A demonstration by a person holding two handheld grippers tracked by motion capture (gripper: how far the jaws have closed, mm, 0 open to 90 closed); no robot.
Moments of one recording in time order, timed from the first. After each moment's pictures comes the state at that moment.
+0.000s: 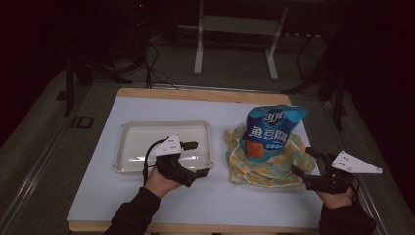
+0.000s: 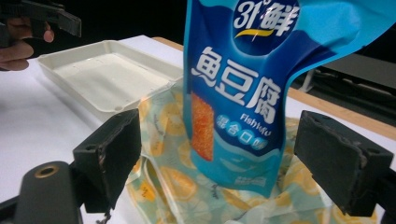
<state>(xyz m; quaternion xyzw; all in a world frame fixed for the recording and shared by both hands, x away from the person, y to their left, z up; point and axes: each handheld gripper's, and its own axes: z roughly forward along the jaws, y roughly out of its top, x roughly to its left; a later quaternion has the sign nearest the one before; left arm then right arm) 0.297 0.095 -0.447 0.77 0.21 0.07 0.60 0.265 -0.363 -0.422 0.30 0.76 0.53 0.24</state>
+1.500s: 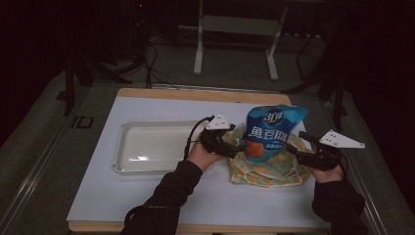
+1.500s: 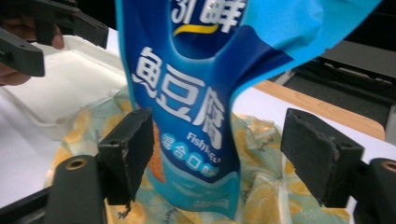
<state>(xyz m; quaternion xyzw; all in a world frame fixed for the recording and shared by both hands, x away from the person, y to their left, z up) 0.373 -0.013 -0.438 0.80 0.21 0.08 0.55 0.325 -0.358 -0.426 0.34 0.76 0.50 0.25</state>
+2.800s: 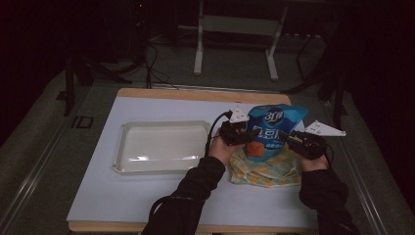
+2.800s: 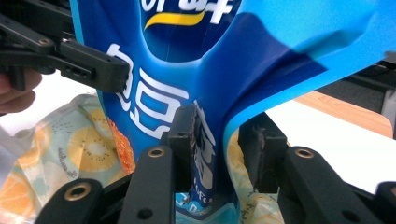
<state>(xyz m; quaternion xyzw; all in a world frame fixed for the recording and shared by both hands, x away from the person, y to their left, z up) 0.400 -0.067 -0.445 0.79 0.27 0.12 0.54 0.361 -0.335 -0.436 0.36 0.76 0.48 0.25</state>
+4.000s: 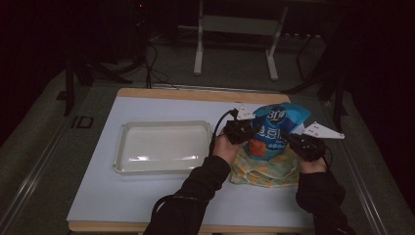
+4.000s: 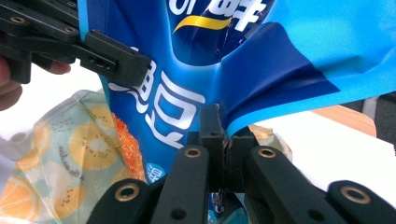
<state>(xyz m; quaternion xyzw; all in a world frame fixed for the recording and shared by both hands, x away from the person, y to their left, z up) 0.395 -0.079 -0.428 0.80 0.29 0.12 0.52 0.349 -0.323 -0.429 0.37 0.76 0.47 0.27</state>
